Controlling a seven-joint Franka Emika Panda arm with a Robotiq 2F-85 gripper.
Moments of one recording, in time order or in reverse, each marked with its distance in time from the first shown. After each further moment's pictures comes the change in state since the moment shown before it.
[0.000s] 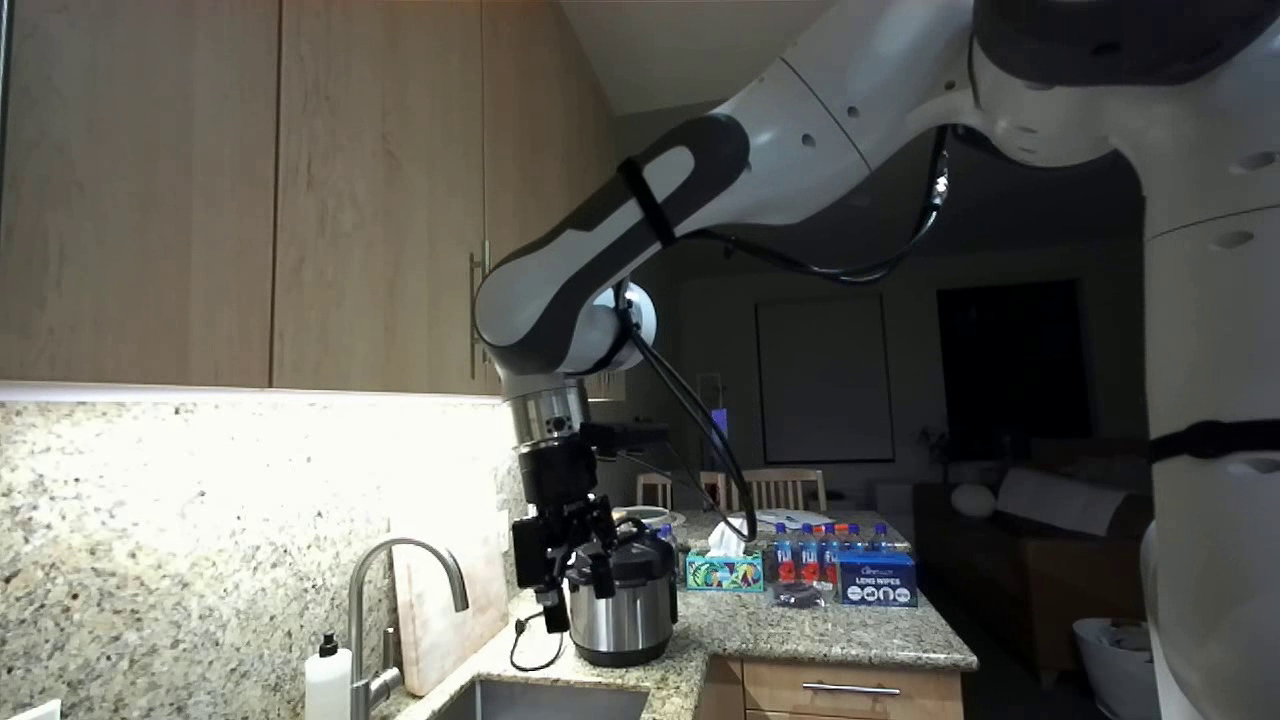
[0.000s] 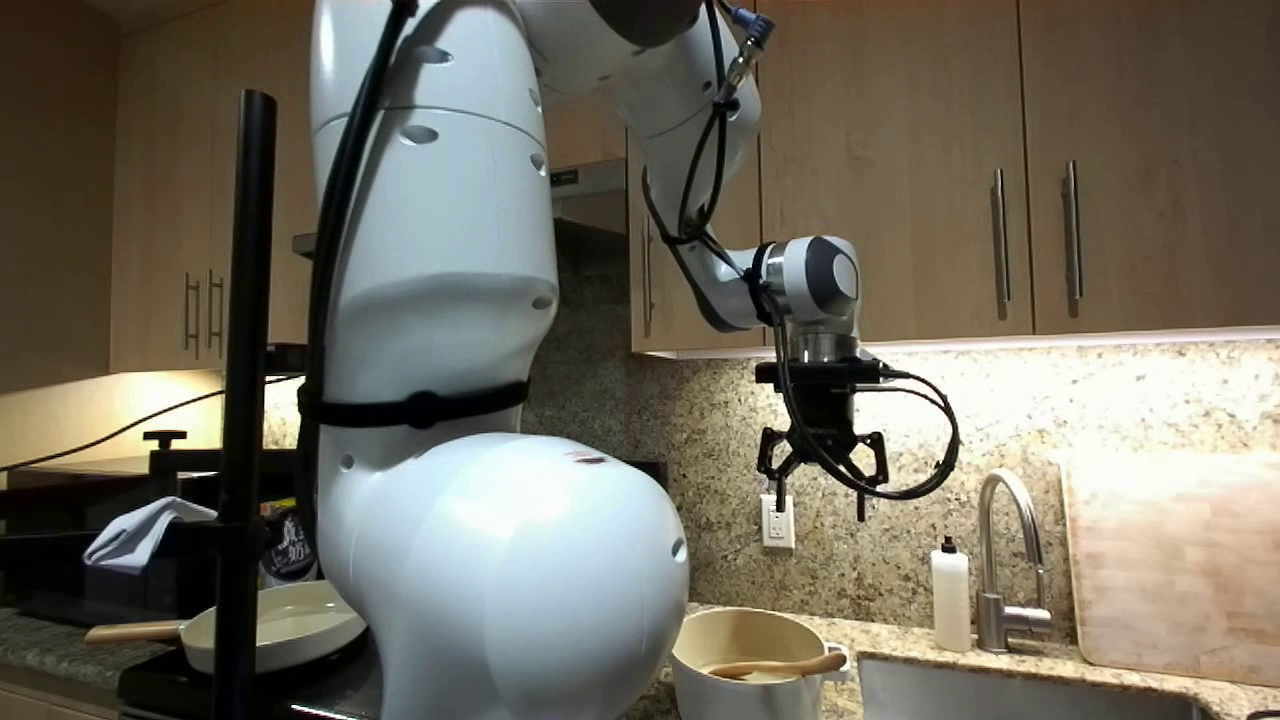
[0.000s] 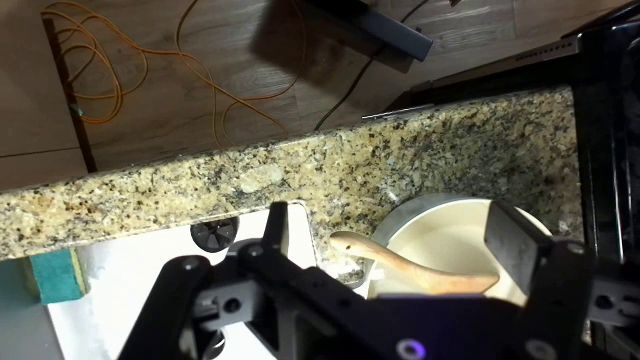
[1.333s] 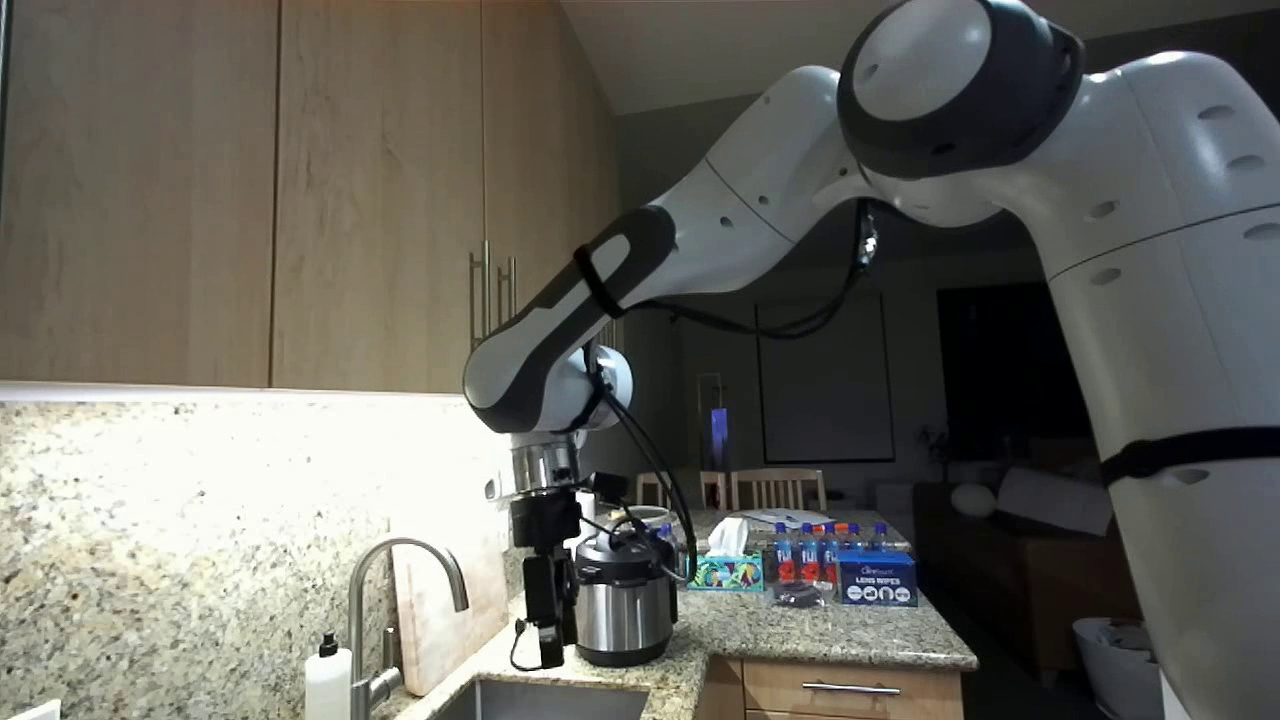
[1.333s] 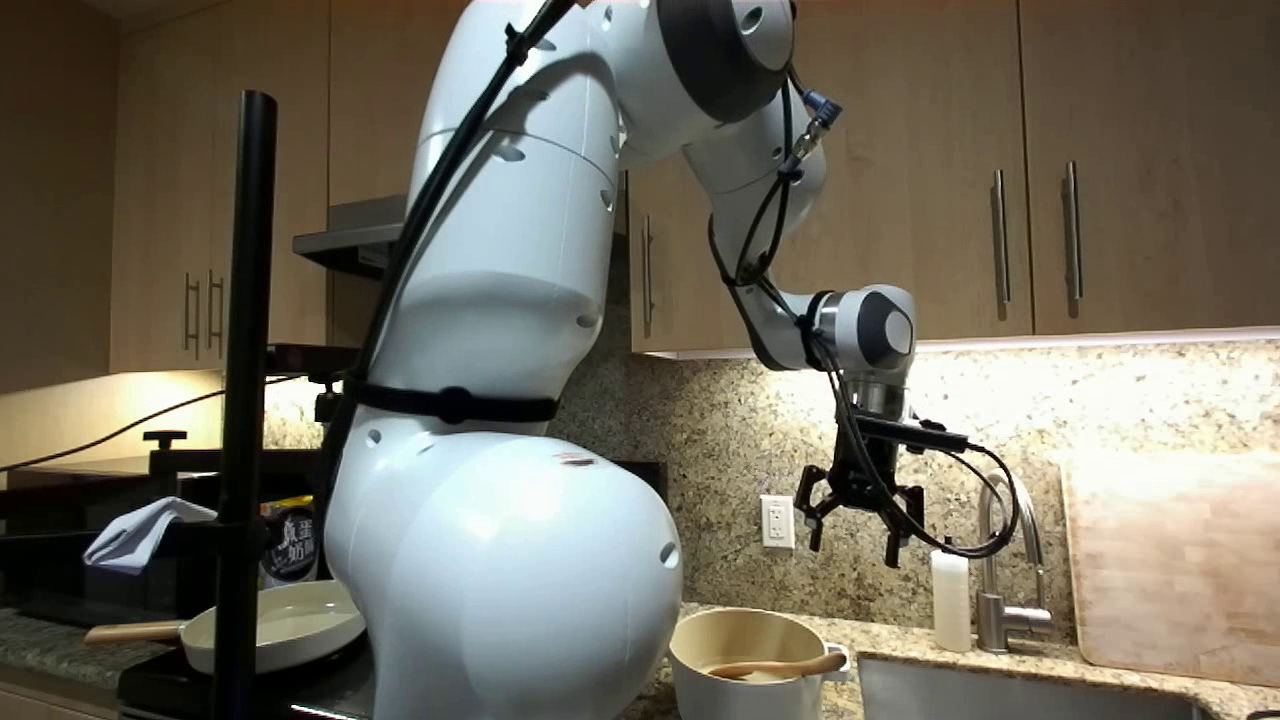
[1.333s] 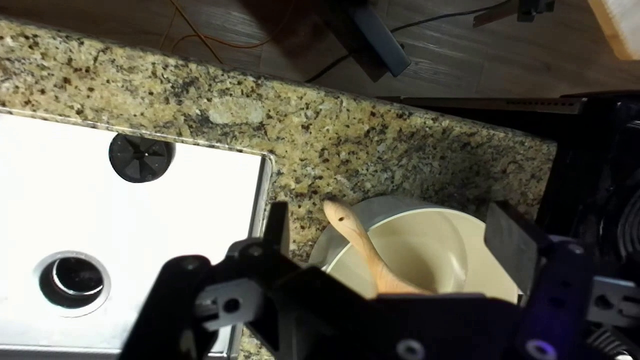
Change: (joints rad) arm -0.058 0.237 -0.015 0.140 0.074 0.062 -0.502
